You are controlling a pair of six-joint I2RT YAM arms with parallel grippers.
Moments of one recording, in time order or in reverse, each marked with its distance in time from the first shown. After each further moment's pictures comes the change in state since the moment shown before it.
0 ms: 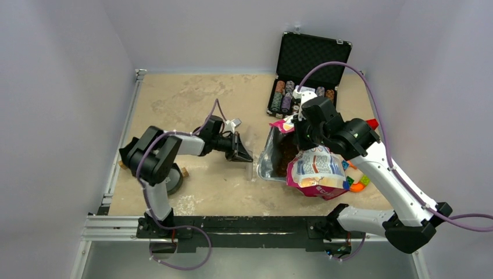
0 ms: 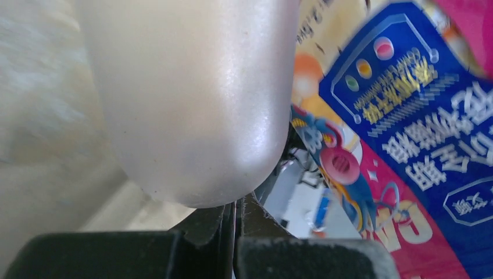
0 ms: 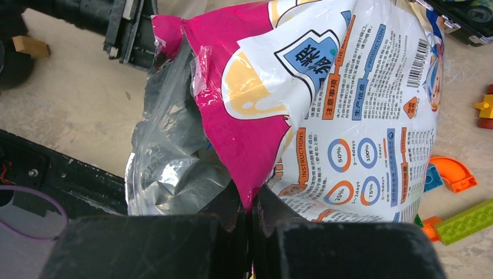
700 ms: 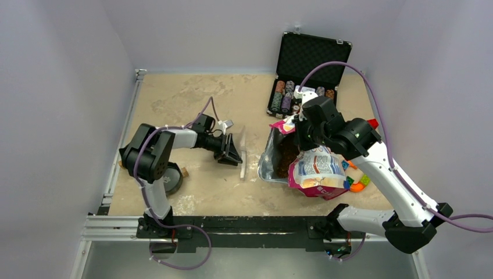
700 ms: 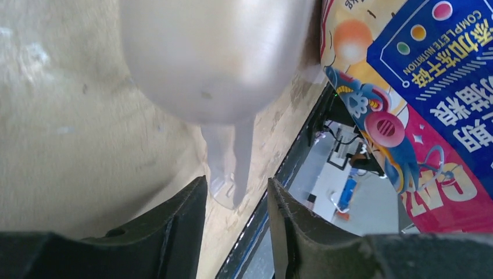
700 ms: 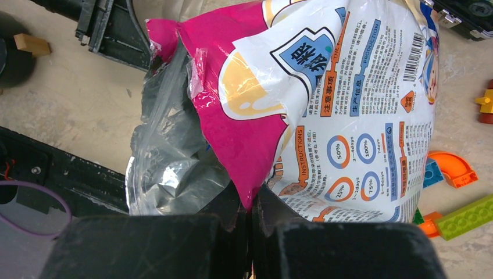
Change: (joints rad) left arm 0.138 0.094 0.071 -0.285 0.096 0.312; right arm 0.000 0.000 0.017 -0.027 -0.002 0.010
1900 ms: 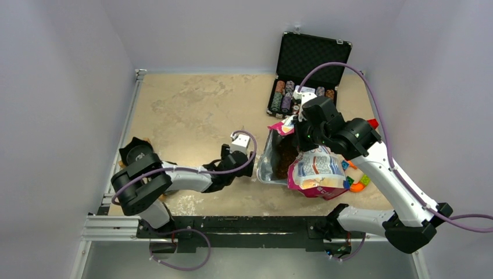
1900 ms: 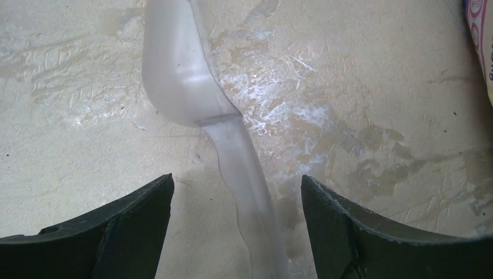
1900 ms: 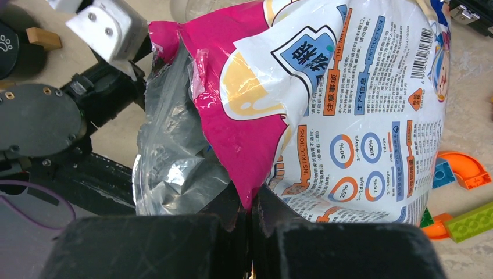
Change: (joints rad) left arm -0.602 -0.319 -0.296 0.401 -1.457 0.032; right arm 0.000 0.000 0.000 -0.003 -0.031 0.009
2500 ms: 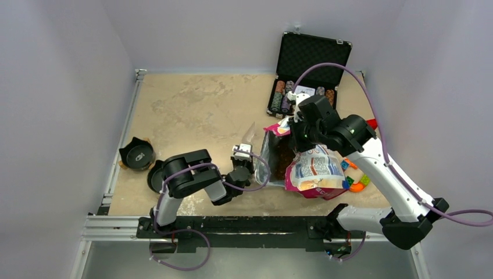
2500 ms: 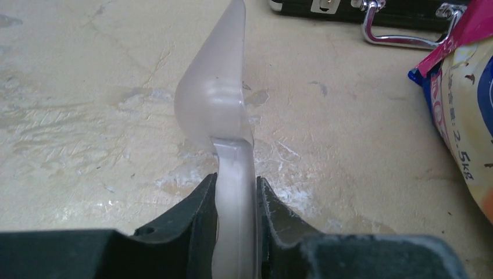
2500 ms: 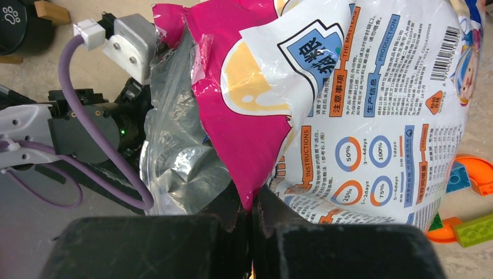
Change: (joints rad) left arm -0.127 0.438 -0.074 0.932 -0.357 0.192; right arm 0.000 0.040 0.009 -0.011 -0.080 -0.016
